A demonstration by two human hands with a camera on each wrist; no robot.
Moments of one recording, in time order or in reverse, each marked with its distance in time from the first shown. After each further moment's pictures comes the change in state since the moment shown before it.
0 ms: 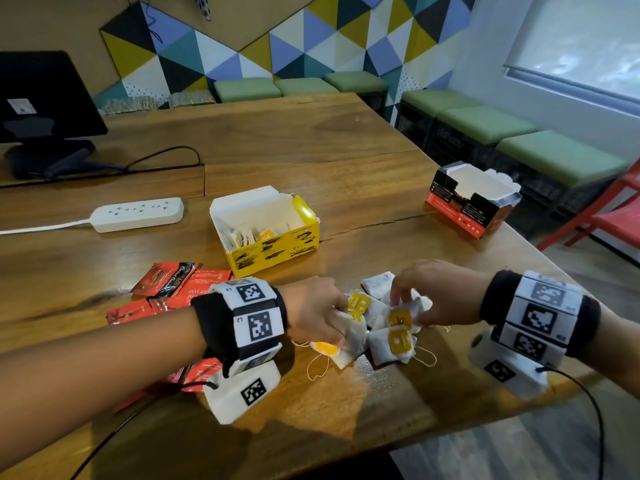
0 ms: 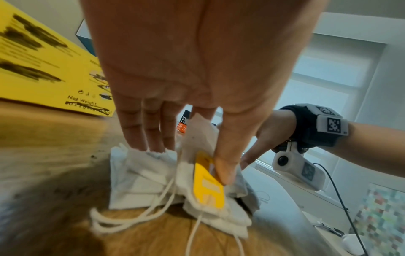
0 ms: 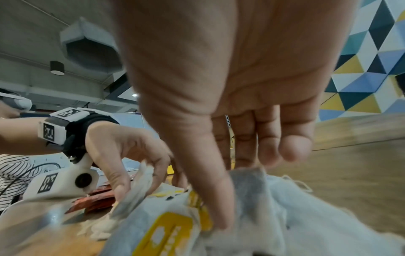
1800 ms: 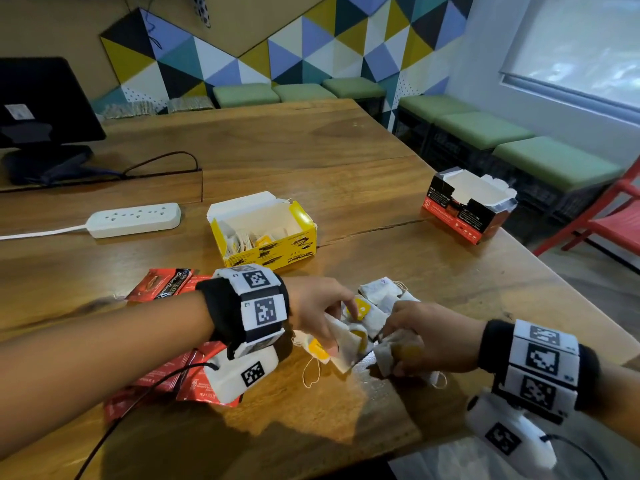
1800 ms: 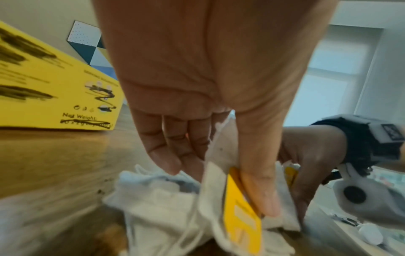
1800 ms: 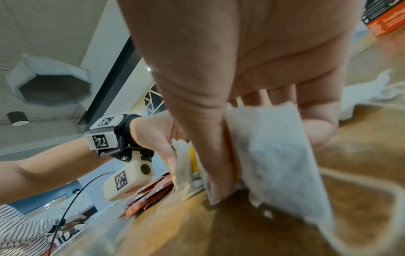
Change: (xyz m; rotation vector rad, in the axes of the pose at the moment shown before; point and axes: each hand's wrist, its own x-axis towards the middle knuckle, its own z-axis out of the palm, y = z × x) left_hand 0.015 -0.004 -0.013 -0.178 -0.133 0.040; right_hand -0.011 -0.024 0.030 0.236 -0.049 0.094
